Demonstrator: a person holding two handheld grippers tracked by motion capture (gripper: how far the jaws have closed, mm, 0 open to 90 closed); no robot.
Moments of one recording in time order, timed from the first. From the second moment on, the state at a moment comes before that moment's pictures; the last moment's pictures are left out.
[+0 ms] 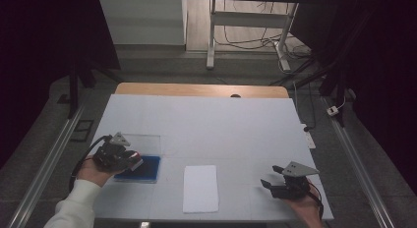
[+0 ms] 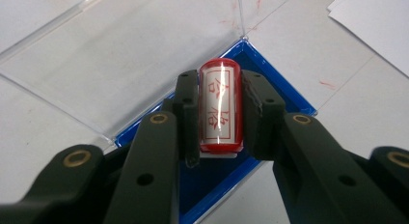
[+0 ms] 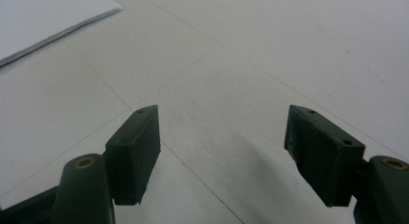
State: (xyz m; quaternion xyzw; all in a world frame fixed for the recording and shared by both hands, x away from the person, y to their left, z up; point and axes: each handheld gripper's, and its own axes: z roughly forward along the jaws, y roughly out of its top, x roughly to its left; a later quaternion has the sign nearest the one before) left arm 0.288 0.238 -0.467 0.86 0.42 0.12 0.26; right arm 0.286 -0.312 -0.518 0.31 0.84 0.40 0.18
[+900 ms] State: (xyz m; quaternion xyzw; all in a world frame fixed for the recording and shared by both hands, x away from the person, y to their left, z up) left arm 0.293 0.241 -0.485 0.86 0.43 0.10 0.25; right arm 0.284 -0.312 -0.519 0.32 0.84 0.39 0.18
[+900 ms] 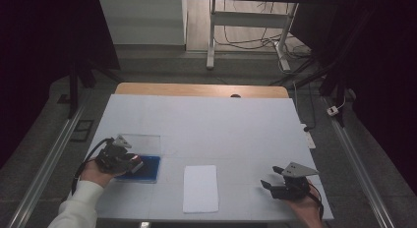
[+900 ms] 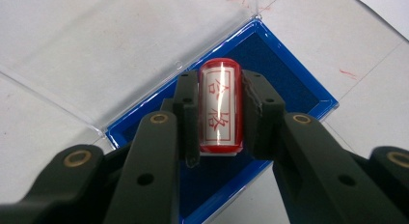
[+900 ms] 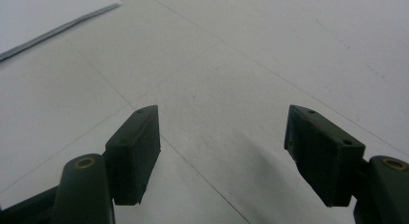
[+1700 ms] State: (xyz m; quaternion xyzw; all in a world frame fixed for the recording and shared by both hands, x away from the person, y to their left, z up) left arm 0.293 0.230 -0.488 0.87 0.44 0.11 0.22; right arm 0.285 -0.307 -0.521 0.31 0.85 0.39 0.18
